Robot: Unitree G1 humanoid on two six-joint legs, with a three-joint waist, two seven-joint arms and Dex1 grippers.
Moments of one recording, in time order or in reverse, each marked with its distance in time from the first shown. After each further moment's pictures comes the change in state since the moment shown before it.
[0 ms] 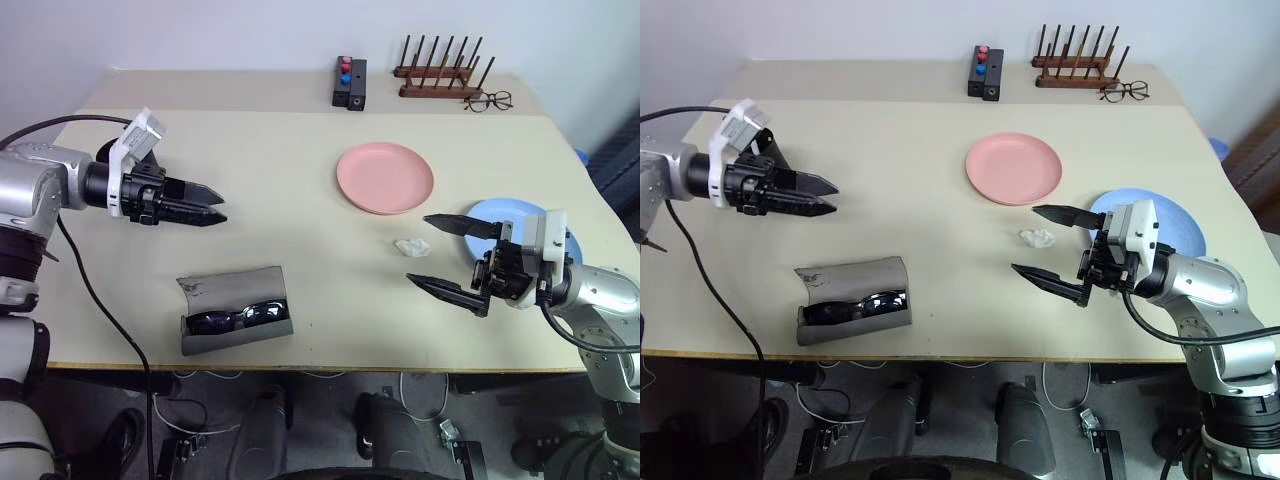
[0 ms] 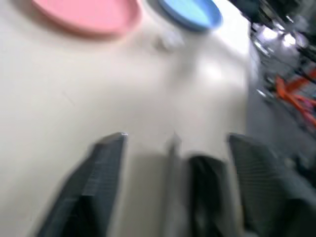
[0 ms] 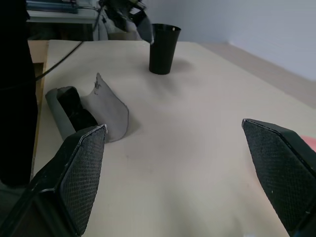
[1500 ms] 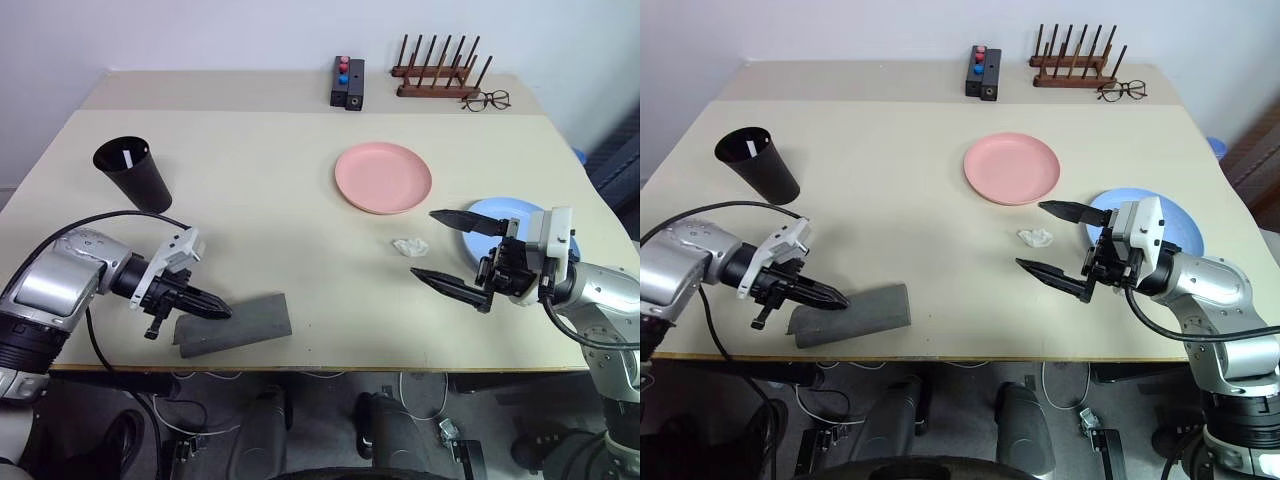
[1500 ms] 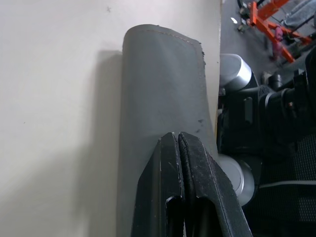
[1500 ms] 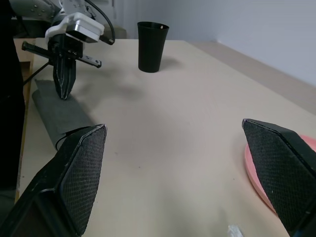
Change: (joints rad) left arm 0.495 0.011 0.071 -0.426 0.152 -0.037 -0.072; right arm 0.002 -0.001 -0.019 0.008 -0.010 -0.001 -0.019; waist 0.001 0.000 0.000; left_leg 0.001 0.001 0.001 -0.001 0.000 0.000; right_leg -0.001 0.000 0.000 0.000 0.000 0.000
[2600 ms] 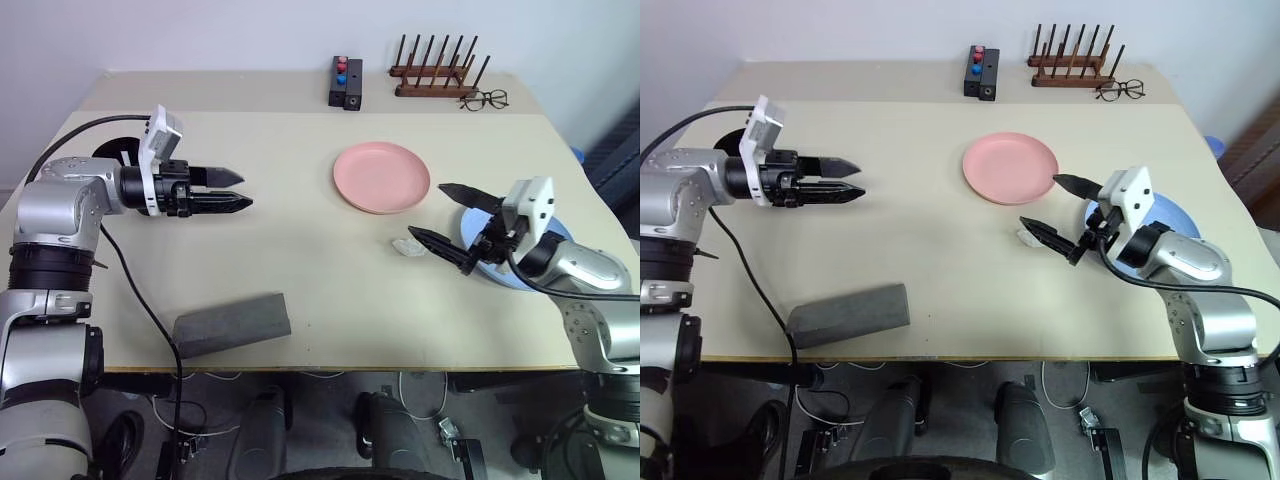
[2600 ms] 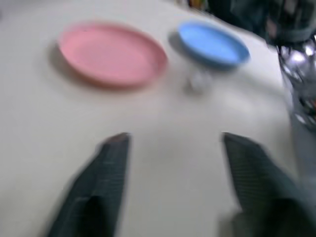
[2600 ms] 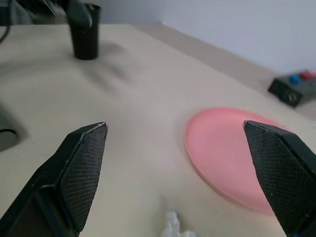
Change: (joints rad) left arm -0.408 -0.260 0.214 0.368 -0.042 -0.021 0.223; right arm -0.135 0.061 0.079 0.145 -0.146 0.068 -0.248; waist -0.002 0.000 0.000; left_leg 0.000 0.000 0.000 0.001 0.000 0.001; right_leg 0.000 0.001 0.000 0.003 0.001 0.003
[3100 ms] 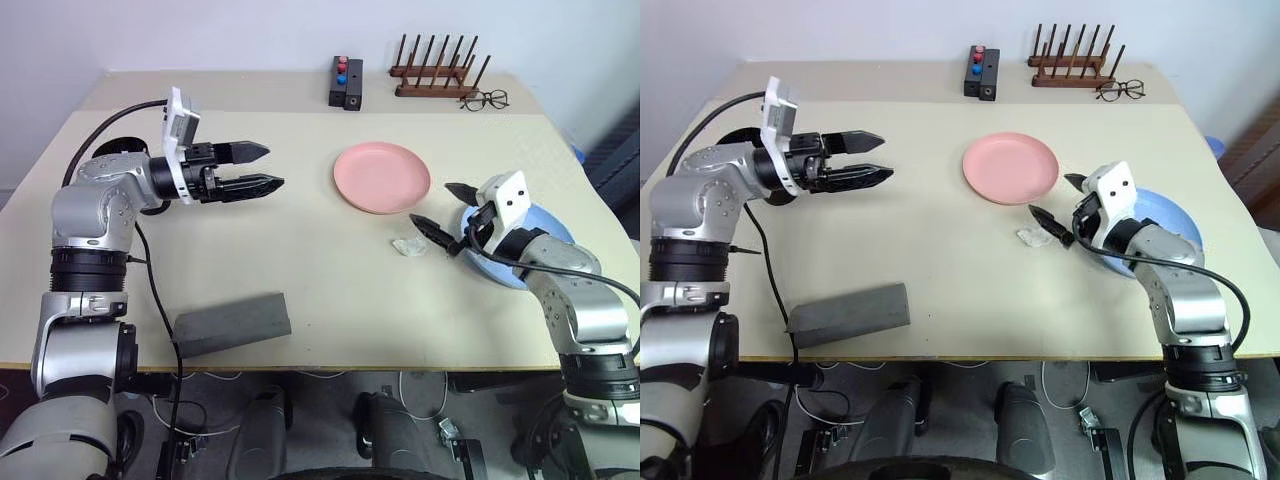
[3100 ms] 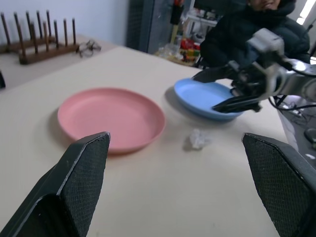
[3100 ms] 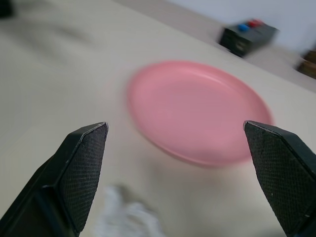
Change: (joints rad) left arm 0.019 -0.139 0.066 -0.132 -0.070 -0.043 0.105; right arm -0.107 -0.007 0.034 0.159 -0.167 0.070 -0.164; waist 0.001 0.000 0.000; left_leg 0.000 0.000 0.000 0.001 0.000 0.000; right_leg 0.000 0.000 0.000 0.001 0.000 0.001
